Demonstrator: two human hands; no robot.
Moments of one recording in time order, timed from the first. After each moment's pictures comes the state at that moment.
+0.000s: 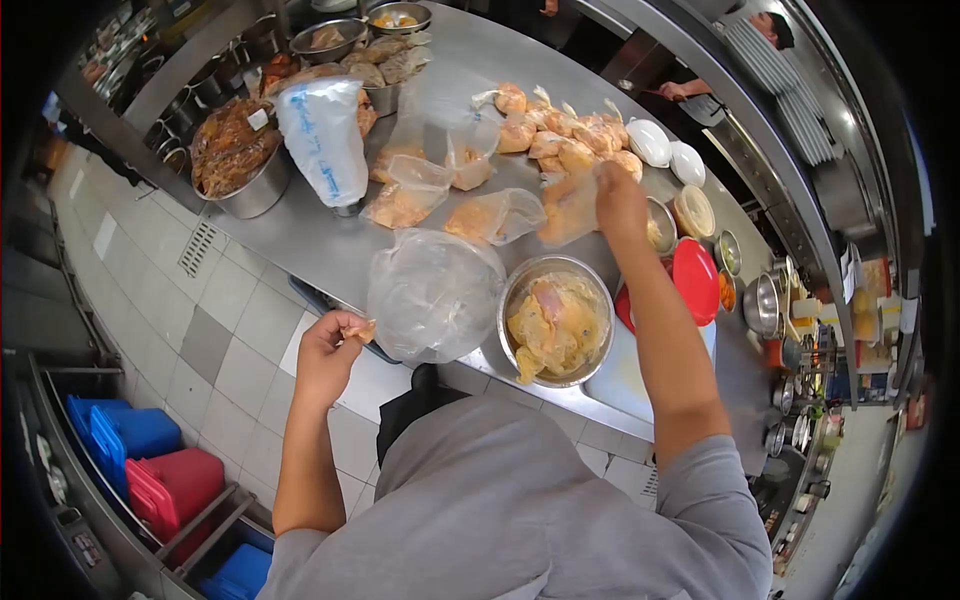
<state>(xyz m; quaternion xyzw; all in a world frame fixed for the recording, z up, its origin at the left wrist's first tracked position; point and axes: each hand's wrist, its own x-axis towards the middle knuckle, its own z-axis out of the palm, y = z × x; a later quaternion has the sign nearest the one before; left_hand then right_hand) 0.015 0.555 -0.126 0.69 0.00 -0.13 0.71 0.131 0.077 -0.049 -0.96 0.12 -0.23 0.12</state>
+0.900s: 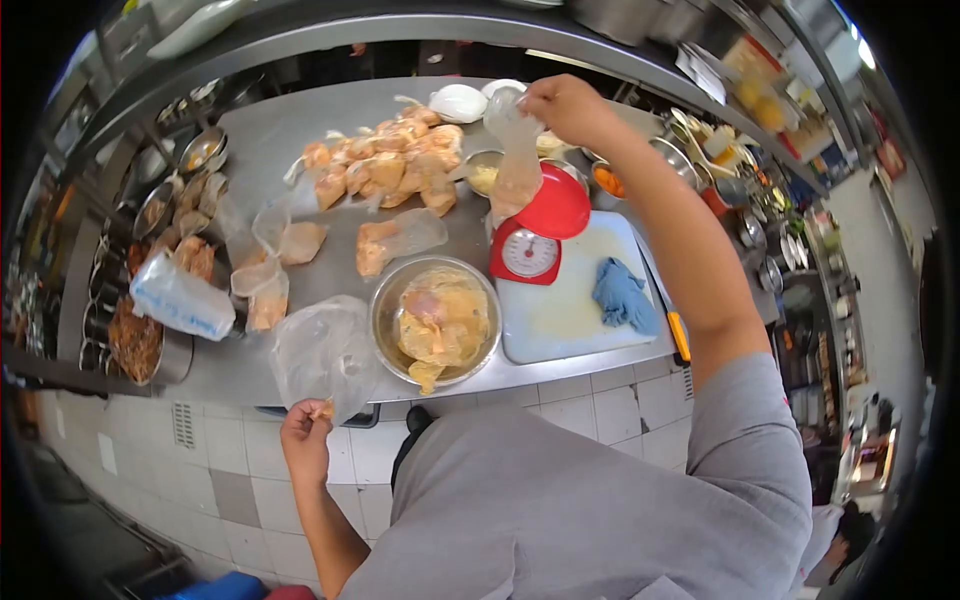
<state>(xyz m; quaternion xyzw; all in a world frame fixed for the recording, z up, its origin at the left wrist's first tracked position) -0.022 0.475 -0.132 0.71 -0.03 -0.19 0.68 -0.009 -0.085 0.134 -0.95 0.16 -0.17 0.20</state>
